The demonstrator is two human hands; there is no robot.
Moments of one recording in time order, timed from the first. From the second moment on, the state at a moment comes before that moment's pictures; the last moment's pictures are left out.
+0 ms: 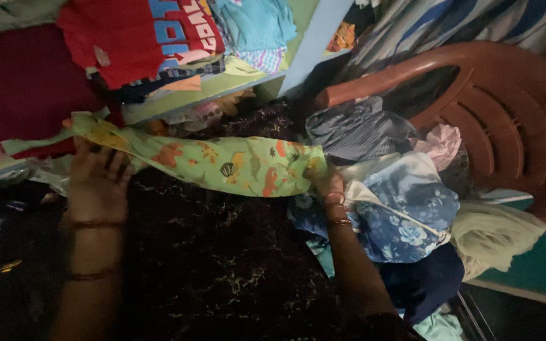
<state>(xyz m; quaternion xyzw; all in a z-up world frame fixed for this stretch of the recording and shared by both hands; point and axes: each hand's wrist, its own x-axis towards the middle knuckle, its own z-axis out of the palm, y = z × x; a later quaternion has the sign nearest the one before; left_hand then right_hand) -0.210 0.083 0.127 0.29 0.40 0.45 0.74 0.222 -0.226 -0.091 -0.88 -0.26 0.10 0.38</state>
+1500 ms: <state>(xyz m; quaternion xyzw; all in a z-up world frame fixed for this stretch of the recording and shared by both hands) -0.250 0.005 0.270 0.41 0.16 0.43 0.79 0.258 -0.212 0.106 -0.27 -0.19 0.29 0.90</state>
